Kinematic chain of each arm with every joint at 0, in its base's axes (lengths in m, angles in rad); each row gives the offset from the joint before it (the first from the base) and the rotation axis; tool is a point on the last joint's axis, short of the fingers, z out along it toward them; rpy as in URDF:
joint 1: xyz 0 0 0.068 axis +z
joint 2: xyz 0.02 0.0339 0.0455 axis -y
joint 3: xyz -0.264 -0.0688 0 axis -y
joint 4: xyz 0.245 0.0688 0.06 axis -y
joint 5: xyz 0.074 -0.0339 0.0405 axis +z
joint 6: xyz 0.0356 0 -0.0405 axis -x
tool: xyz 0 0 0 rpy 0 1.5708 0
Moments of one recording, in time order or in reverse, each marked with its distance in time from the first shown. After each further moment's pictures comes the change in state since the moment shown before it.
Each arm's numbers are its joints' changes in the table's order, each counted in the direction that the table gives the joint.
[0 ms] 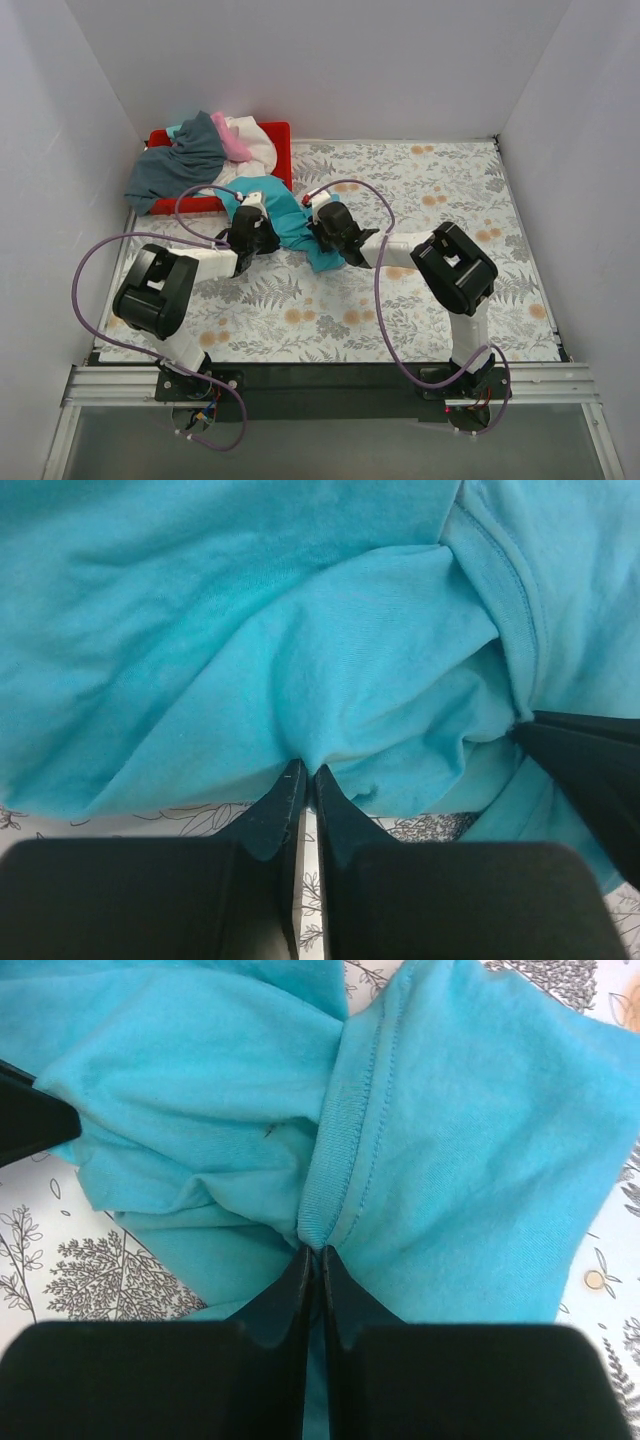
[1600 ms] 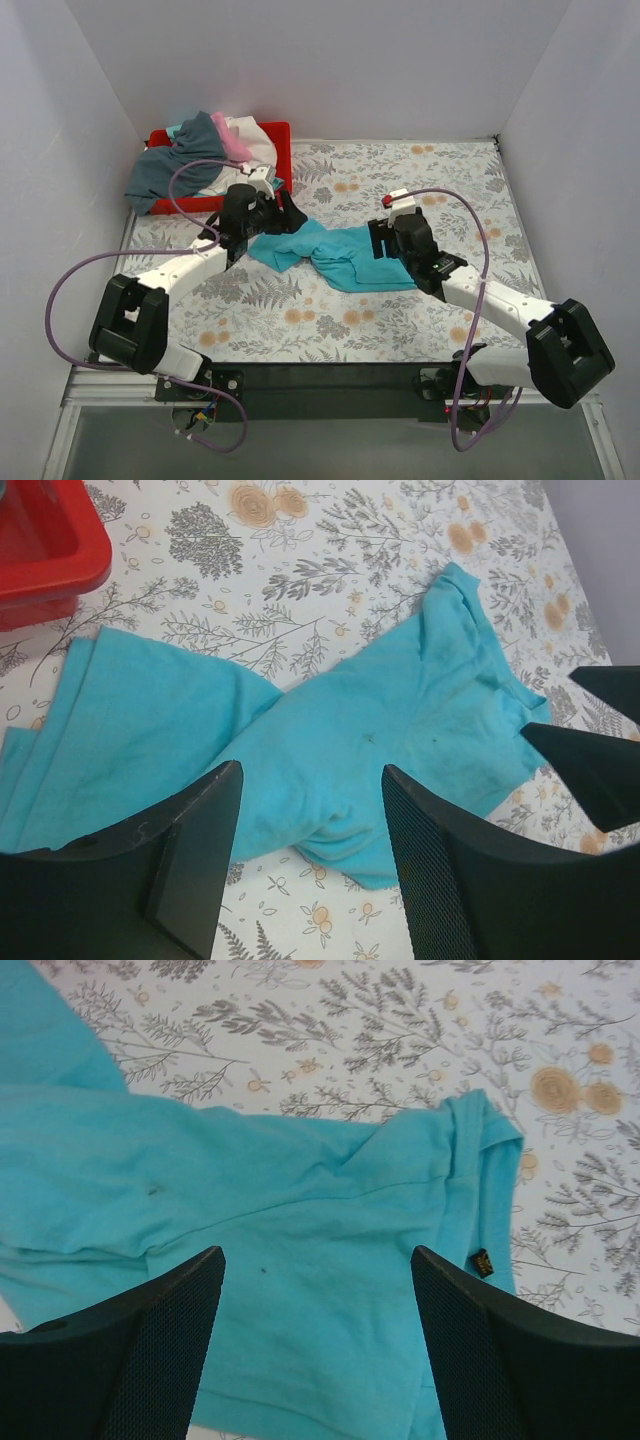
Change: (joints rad) left arm -0.034 0.201 0.155 -0.161 -0.275 -0.019; right arm -0.164 0.755 -0.484 -0.146 -0.217 -0.007
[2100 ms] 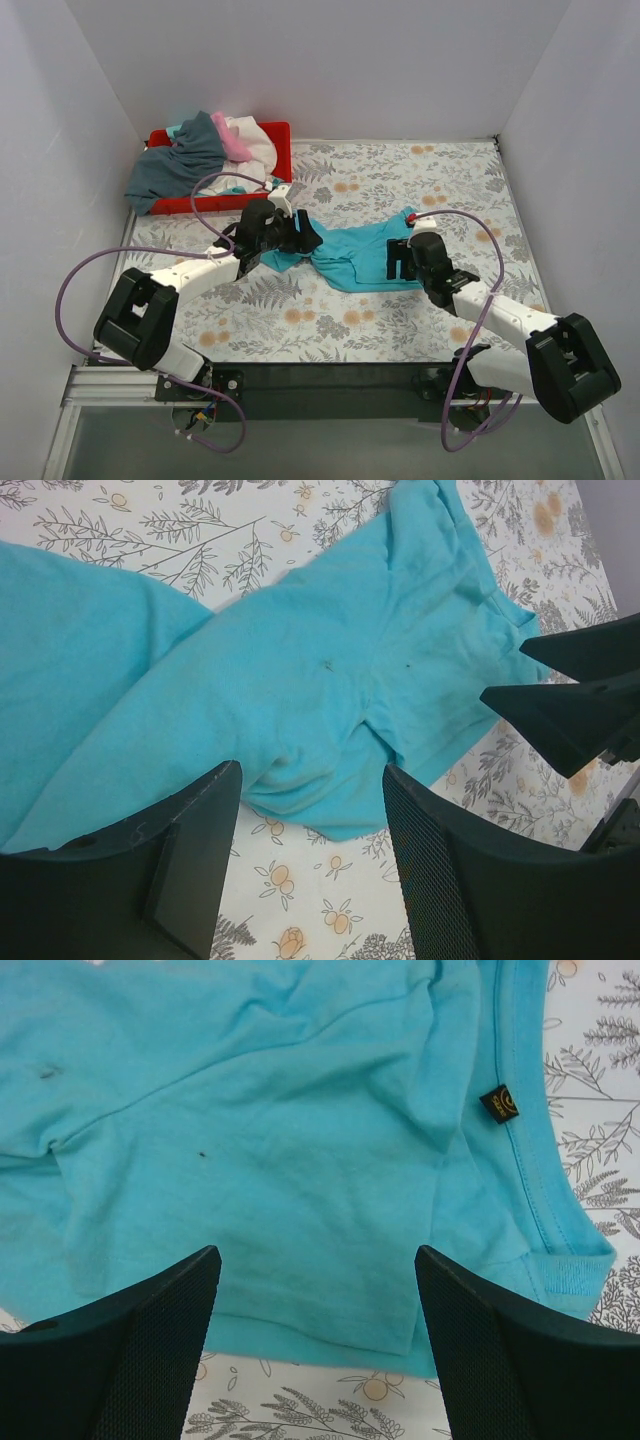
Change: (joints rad) left arm -0.113 -0.014 -0.077 0.023 -0.020 0.023; right arm -0.106 0.056 -0.180 -0.042 0.124 -0.185
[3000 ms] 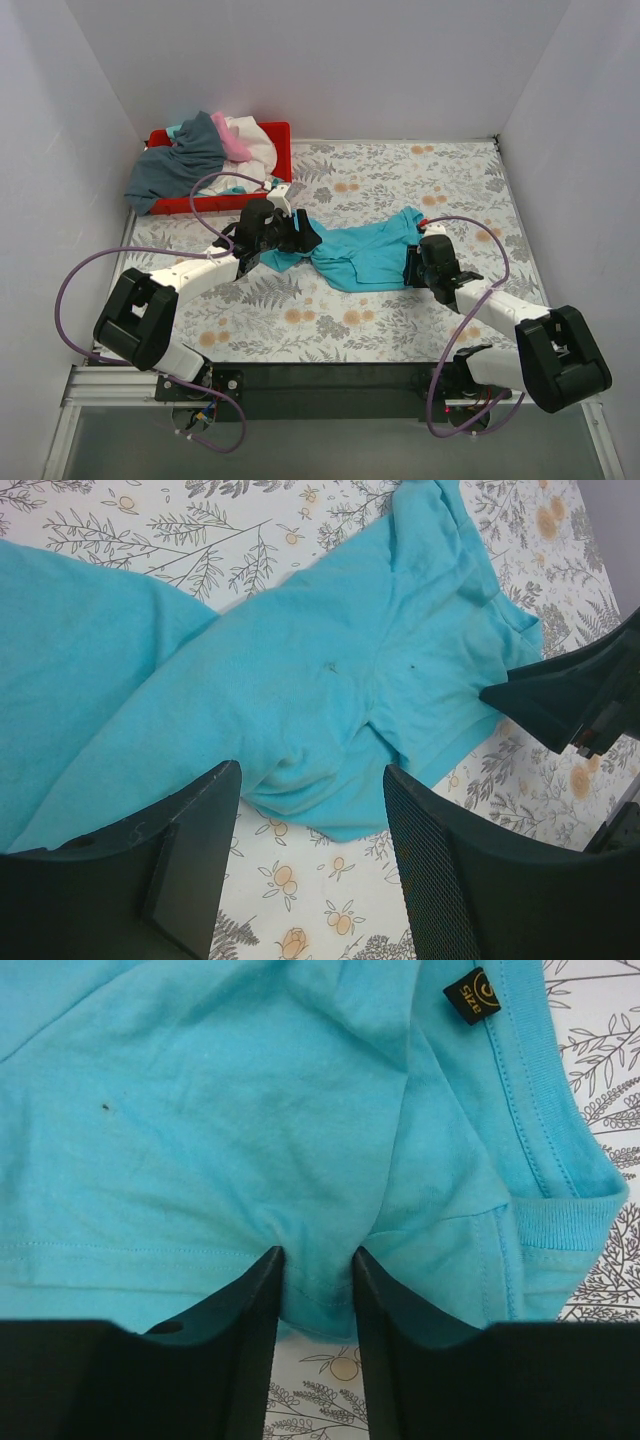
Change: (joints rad) left arm 0.000 0.002 -0.001 0.002 0.003 0.000; right arm -0.127 -0.055 -0.051 -0.034 0.125 -0.064
